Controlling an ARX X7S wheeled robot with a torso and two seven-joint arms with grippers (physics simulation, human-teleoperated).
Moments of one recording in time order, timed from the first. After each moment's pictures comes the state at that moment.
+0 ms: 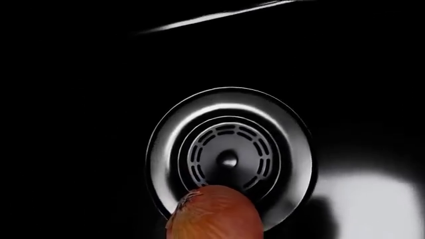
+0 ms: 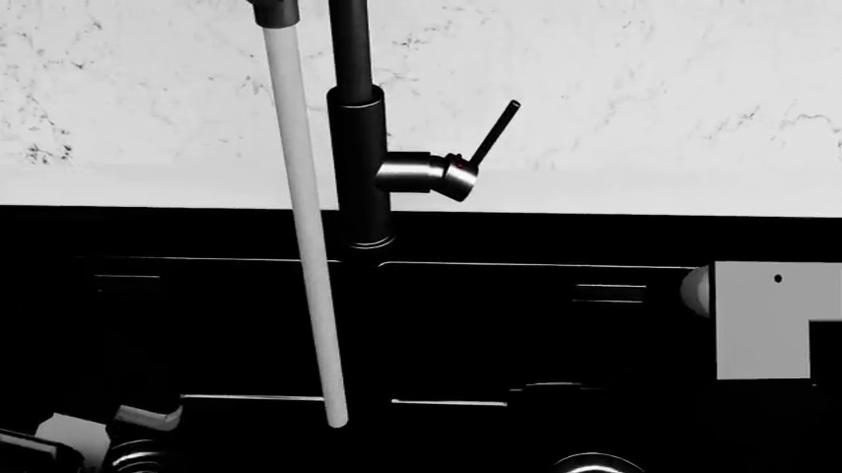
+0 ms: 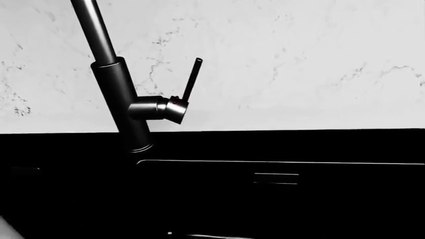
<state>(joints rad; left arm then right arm) -1.04 -0.20 0.80 -1.30 -0.56 -0.73 0.04 0.54 0.64 0.01 -0.50 1.33 1.04 0.61</state>
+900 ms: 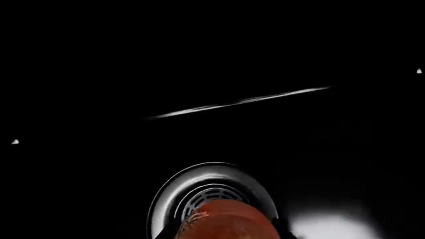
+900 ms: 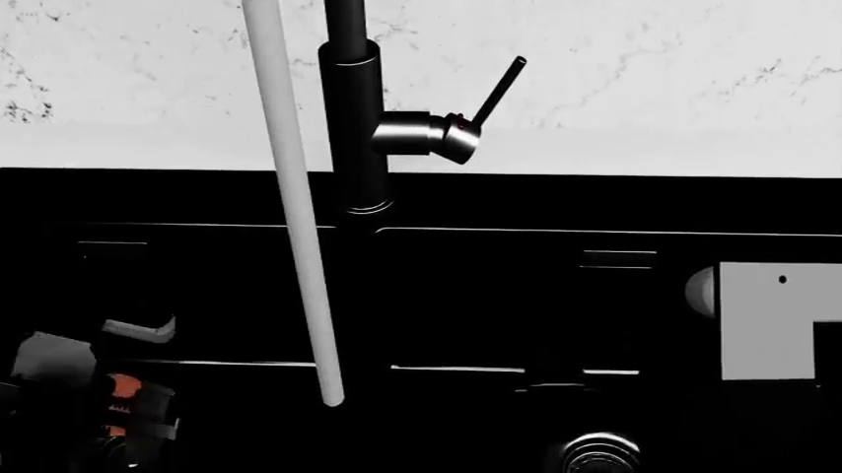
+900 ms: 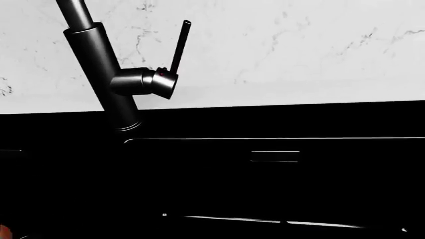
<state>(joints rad) -0.95 -0.28 0.38 -0.68 -0.25 -1.03 0.08 0.53 0.65 0.00 -0.49 1.33 1.03 0.60</state>
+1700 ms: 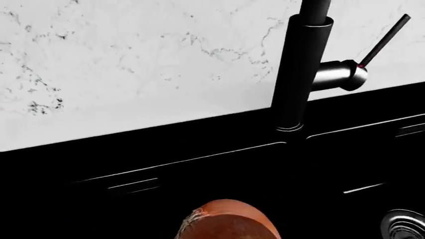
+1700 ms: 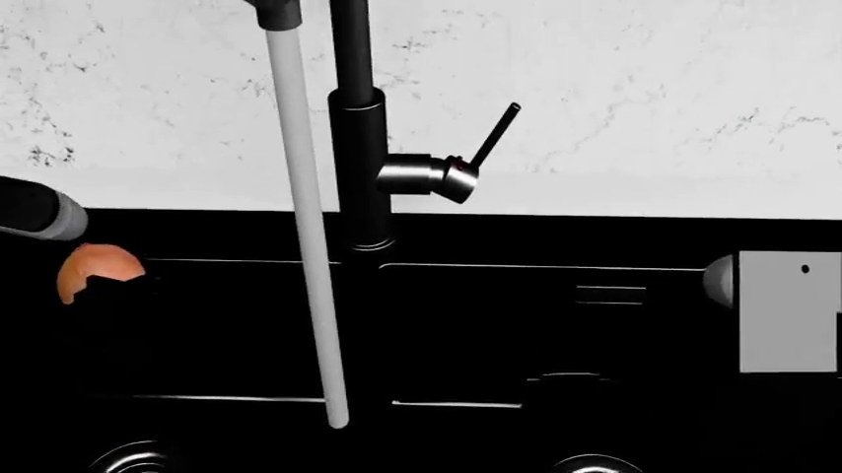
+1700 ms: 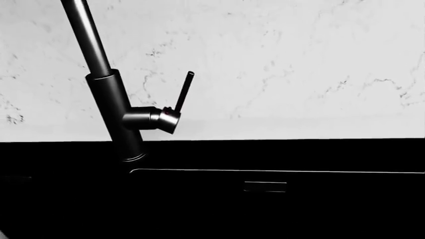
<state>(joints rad) -0.83 -0.36 -0.02 0.35 -0.56 -1.53 0.00 0.55 0.68 0.01 -0.51 1.36 1.03 0.64</state>
